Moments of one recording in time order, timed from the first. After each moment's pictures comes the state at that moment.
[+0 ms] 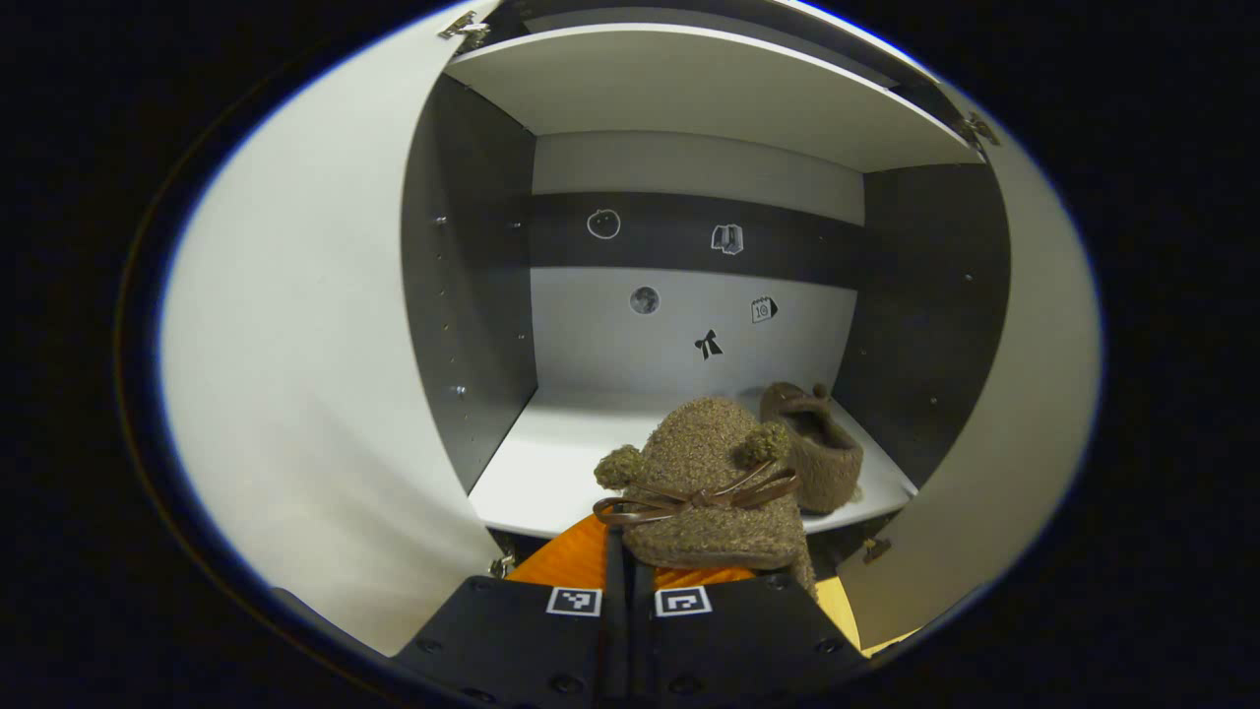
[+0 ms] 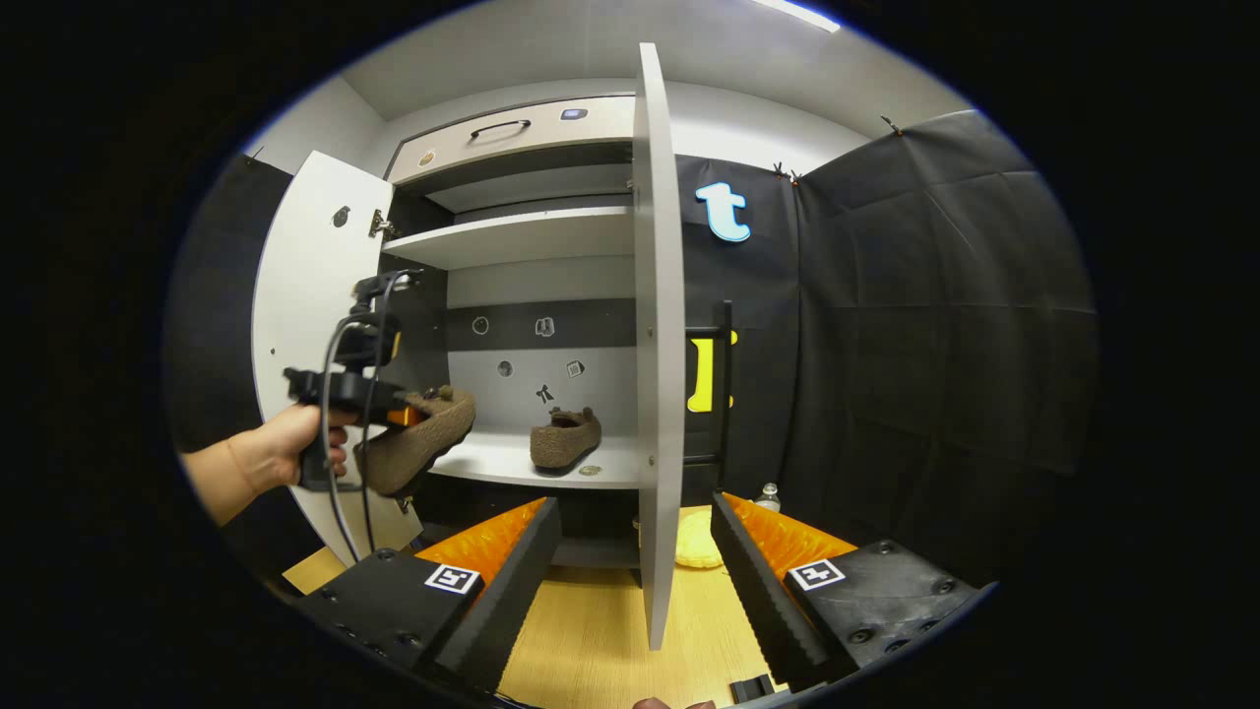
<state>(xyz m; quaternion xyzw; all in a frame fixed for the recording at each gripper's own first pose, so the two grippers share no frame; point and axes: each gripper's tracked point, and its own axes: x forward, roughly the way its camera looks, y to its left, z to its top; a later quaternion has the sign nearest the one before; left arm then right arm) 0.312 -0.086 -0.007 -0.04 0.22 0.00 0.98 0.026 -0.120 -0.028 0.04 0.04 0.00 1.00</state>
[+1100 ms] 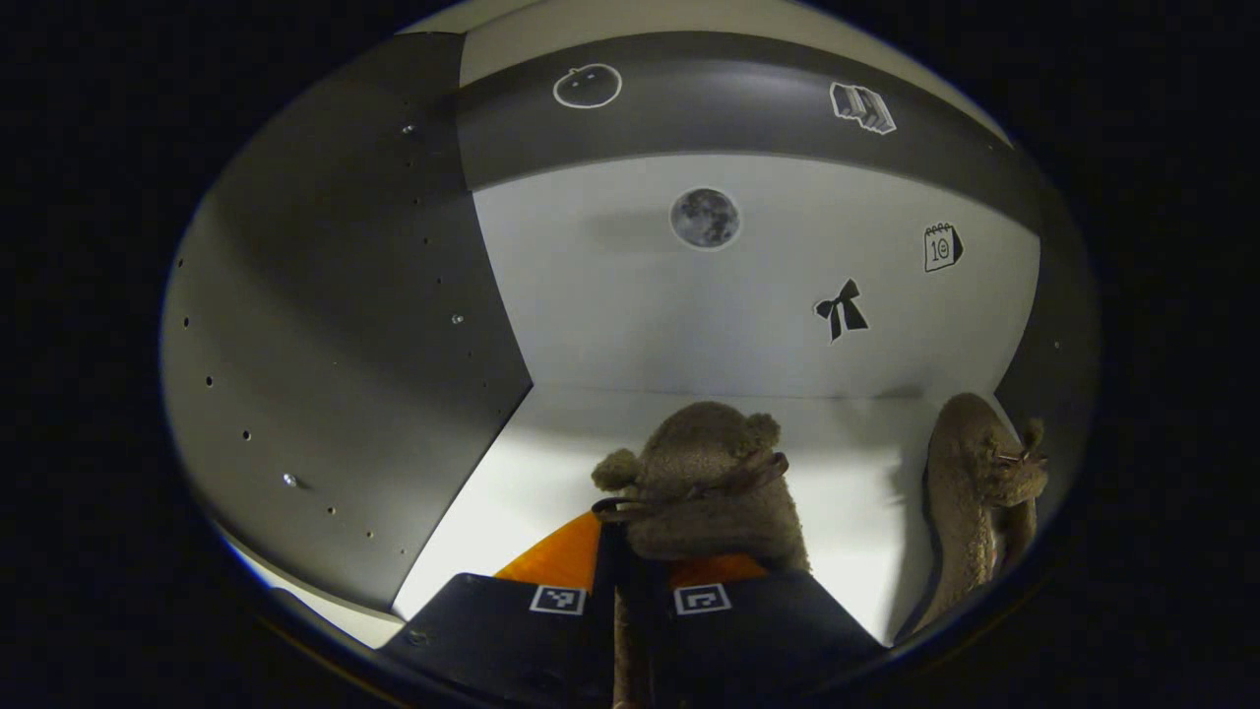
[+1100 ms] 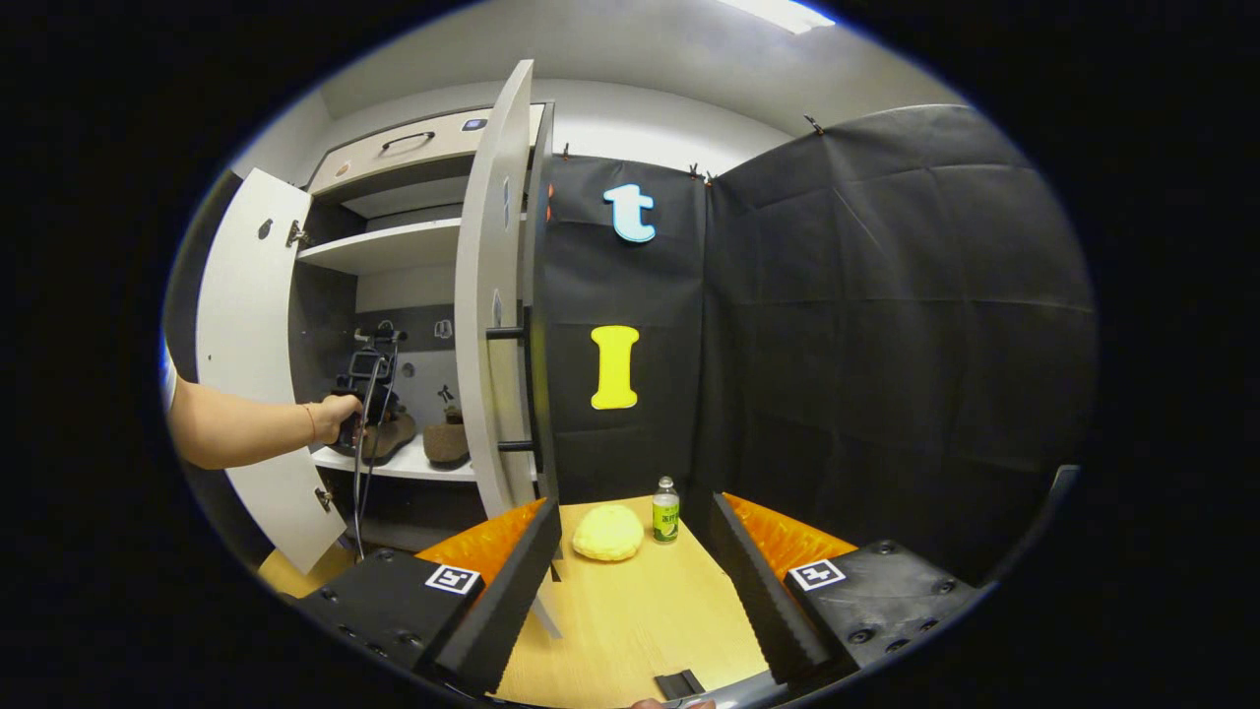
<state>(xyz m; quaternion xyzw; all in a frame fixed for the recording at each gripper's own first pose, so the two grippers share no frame) 0.480 -0.069 -0.095 0.01 0.32 0.09 0.94 -0.012 -0.231 -0.027 0.03 0.04 -0.13 0.99</state>
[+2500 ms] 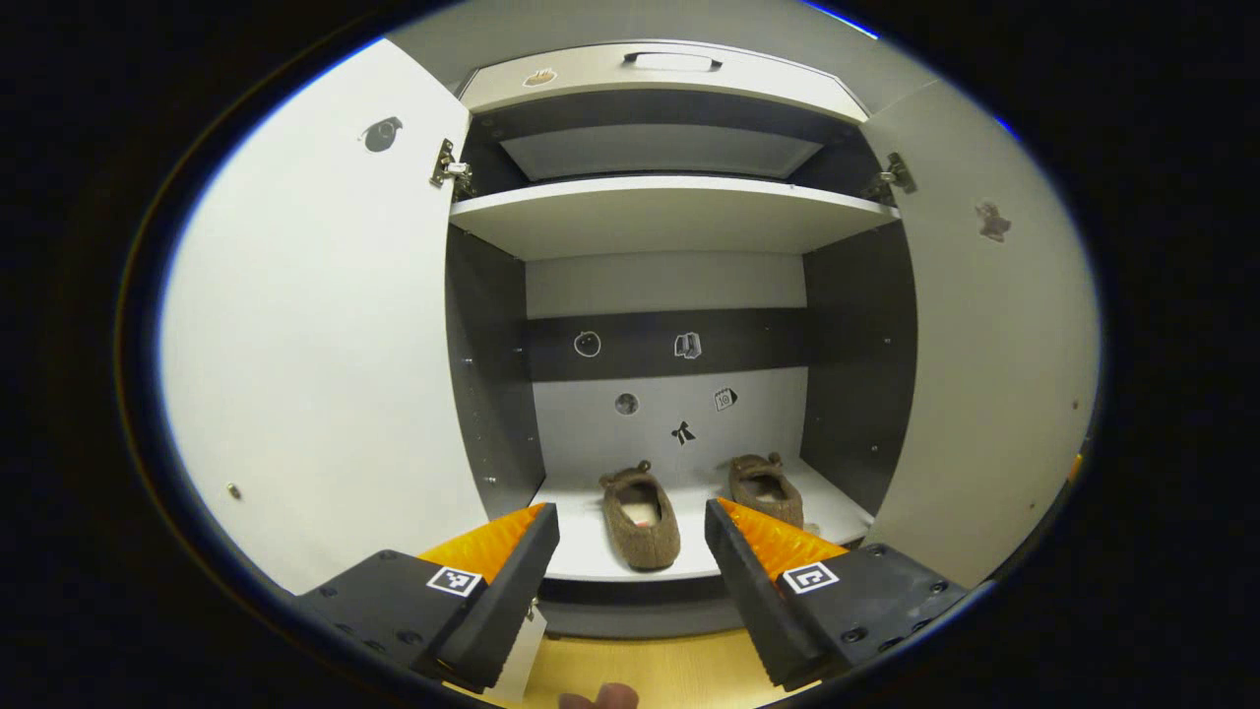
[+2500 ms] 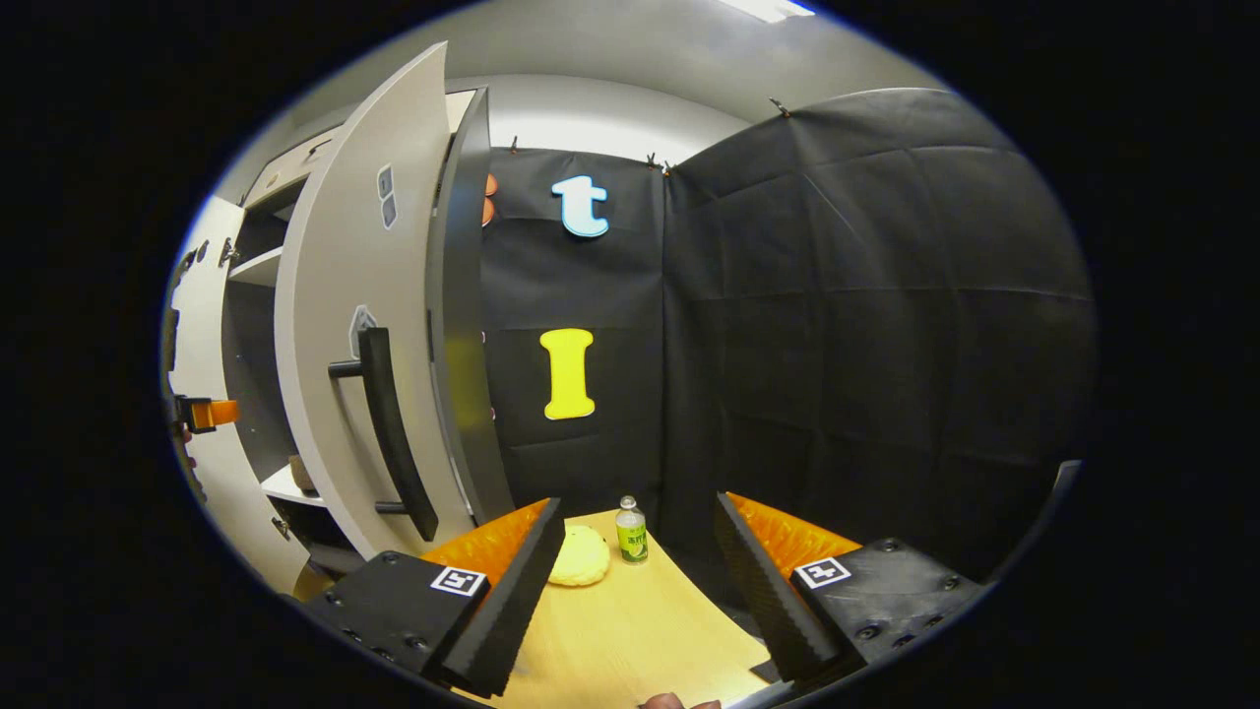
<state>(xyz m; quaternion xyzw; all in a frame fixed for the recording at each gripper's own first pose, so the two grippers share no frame) 0.187 -0.097 0.067 0.01 0.06 -0.02 1.00 0.078 -0.284 -0.012 0.05 0.04 -0.16 0.98</state>
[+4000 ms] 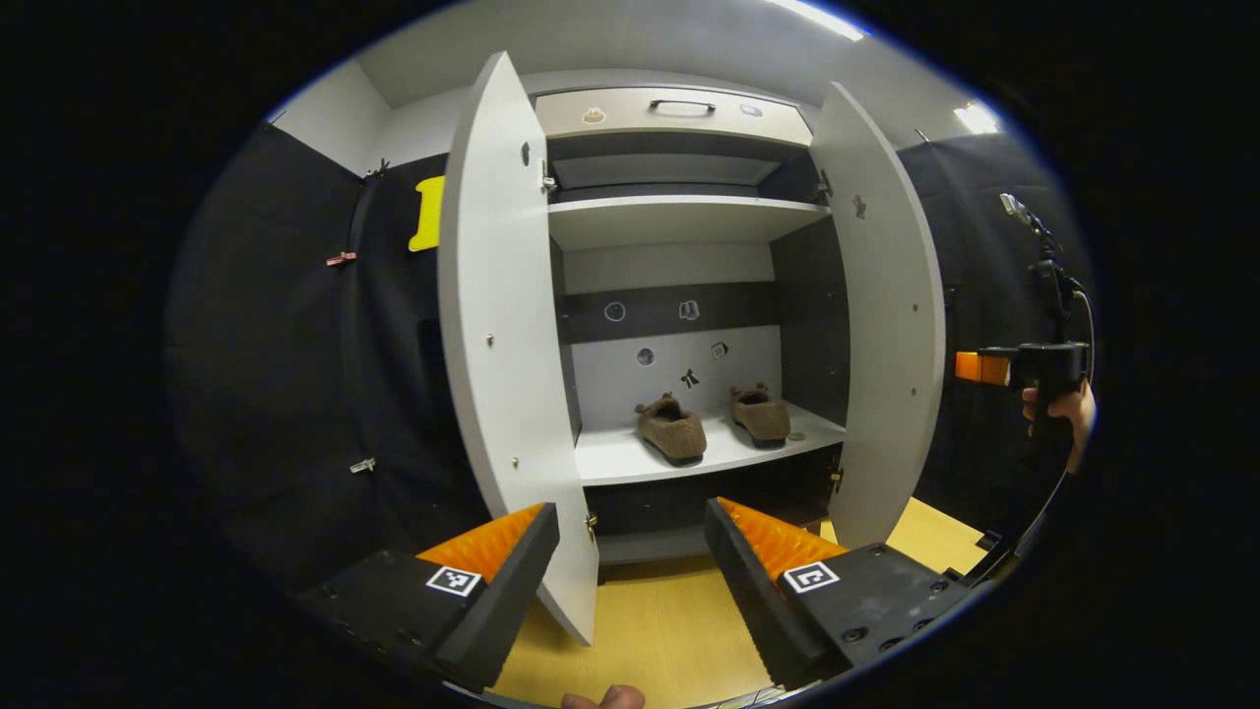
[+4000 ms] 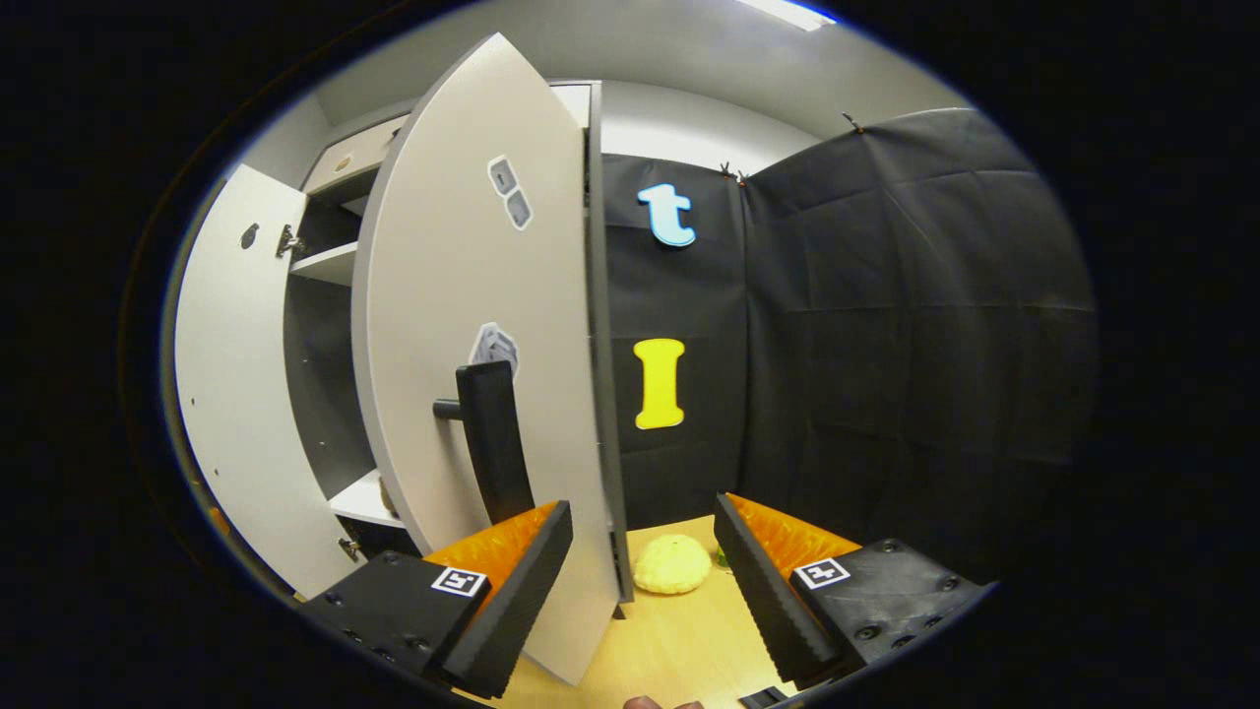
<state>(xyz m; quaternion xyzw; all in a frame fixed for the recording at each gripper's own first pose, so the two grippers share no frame) 0.024 0.001 0.013 0.03 0.07 -0.04 1.00 0.109 -0.099 0.000 0.05 0.03 -0.07 1.00</state>
